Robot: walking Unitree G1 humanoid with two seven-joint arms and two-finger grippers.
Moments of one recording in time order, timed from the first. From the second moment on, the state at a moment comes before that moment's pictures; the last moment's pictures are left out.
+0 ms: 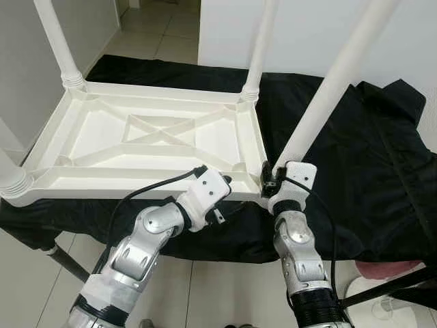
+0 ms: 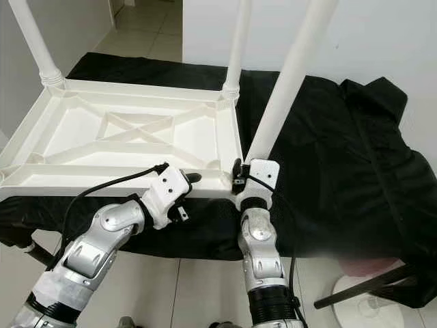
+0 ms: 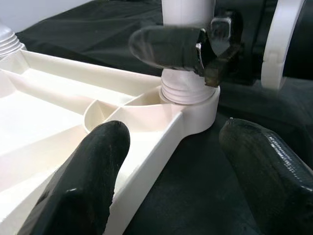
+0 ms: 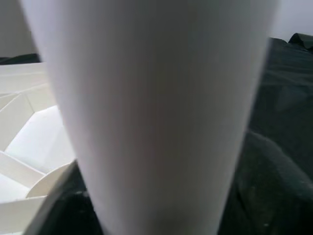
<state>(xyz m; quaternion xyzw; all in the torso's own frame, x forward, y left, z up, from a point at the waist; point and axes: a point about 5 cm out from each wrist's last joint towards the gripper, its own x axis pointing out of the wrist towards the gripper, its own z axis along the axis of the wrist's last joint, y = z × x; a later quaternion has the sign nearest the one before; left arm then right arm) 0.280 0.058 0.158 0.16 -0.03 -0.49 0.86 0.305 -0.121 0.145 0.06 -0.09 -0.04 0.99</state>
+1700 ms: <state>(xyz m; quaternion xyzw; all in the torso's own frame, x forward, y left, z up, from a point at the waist) 0.280 0.055 0.158 0.16 -0.03 -0.49 0.86 0.329 -0.161 0.137 -0.04 -0.05 0.27 0.96</state>
